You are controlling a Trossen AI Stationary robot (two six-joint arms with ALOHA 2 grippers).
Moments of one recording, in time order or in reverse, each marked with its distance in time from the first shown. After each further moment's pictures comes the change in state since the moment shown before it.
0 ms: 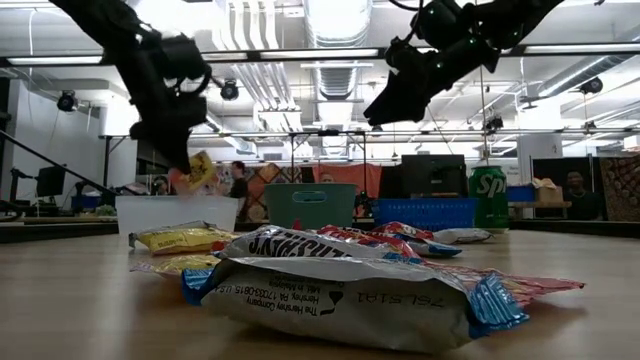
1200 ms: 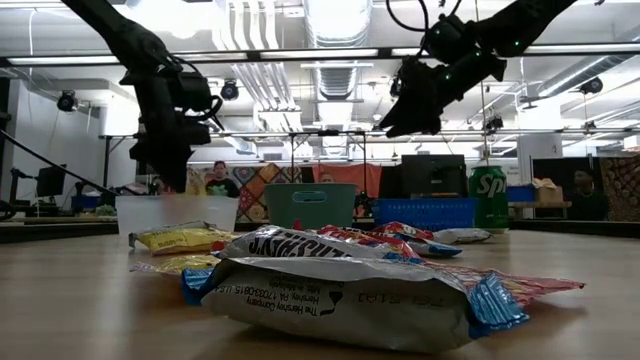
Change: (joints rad) left arm 0.160 0.212 0.121 -0.107 0.151 0.044; right arm -0.169 -0.008 0.000 -0.056 -0.118 0.077
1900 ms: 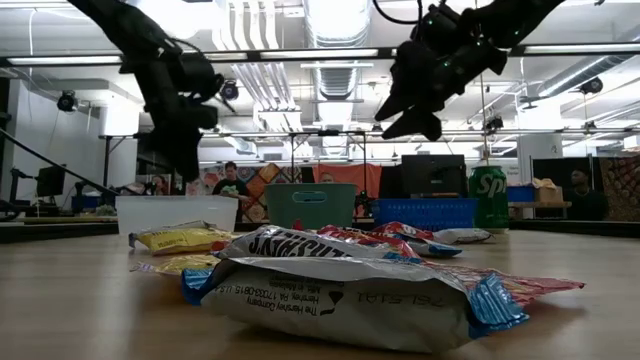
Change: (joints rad) left arm -0.139 -0.072 0.000 0.000 0.061 0.039; right arm 0.174 -0.001 0.000 -0.112 -0.038 0.260
